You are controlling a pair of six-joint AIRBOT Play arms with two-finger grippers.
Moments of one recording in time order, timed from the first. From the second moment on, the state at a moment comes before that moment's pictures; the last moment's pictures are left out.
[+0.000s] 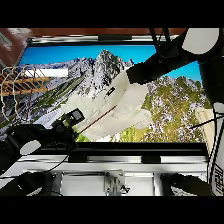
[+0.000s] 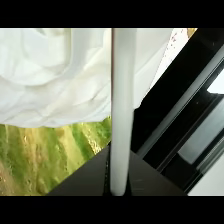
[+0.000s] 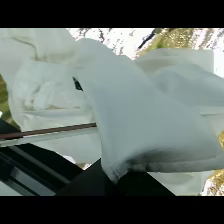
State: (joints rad) left arm -0.69 -0.77 0.73 1.49 -1.02 -1.27; right arm 0.46 -1.38 1.97 -1.38 1.59 1.58
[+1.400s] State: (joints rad) left arm -0.60 -0.95 0.96 1.35 -0.90 -1.35; right arm 0.50 -1.38 1.97 -1.64 1.77 1.58
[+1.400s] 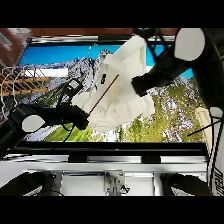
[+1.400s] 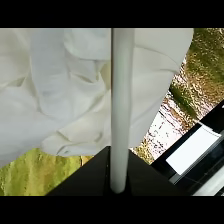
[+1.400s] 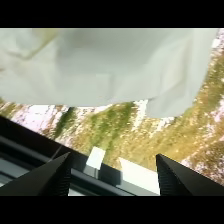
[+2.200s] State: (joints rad) left arm -0.60 -0.95 0.97 1.42 -1.02 -1.16; right arm 0.15 -1.47 1.97 -1.31 1.47 0.24
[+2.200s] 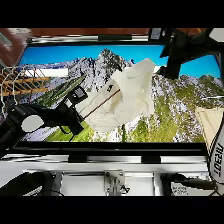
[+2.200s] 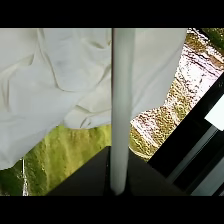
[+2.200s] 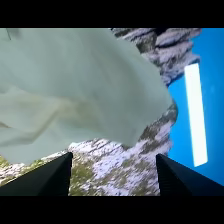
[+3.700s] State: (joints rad) left arm -0.34 -0.93 1.10 1.52 -0.81 -1.10; right arm 0.26 -1.58 1.97 -1.35 1.54 0.20
